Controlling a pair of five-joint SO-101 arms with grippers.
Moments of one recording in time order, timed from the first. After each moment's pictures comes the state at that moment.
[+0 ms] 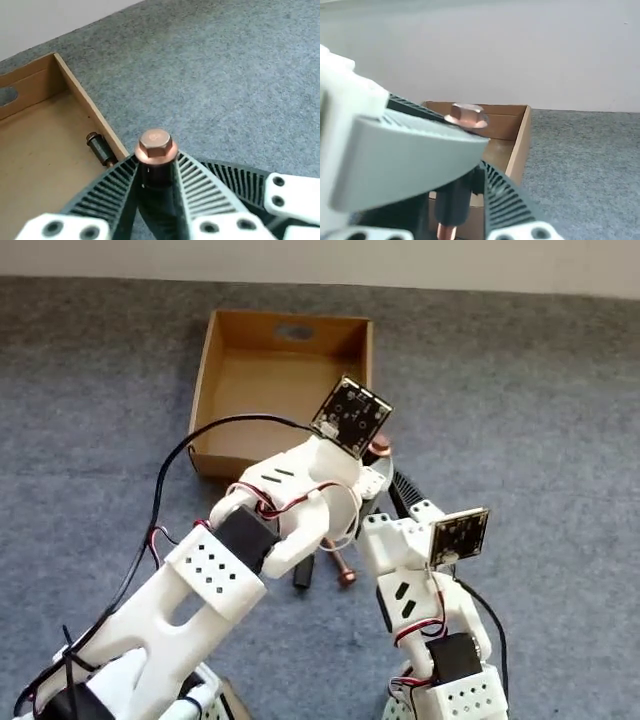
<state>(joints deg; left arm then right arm) 32.2 -34.0 35.6 38.3 3.5 -19.2 -104.1 95.6 17.6 -5.2</state>
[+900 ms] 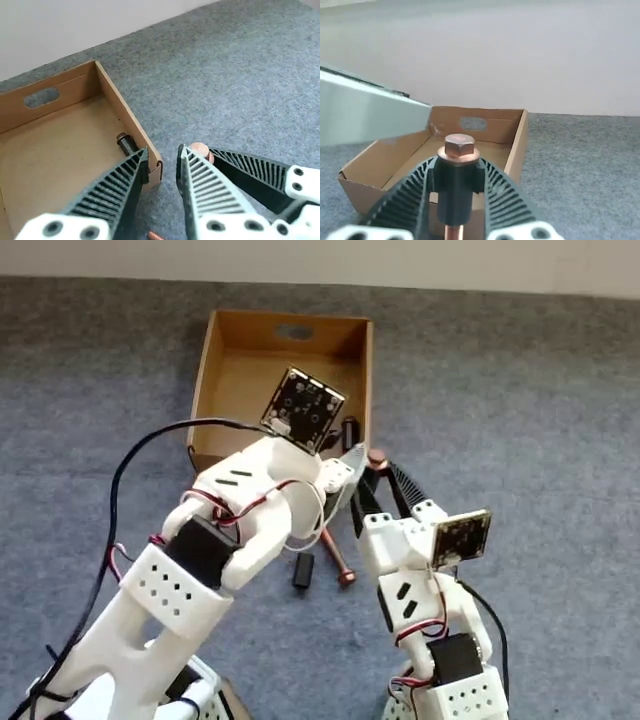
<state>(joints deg) 29.5 -44.1 35.8 45.1 3.1 -19.1 -104.2 95.6 17.6 -5.1</state>
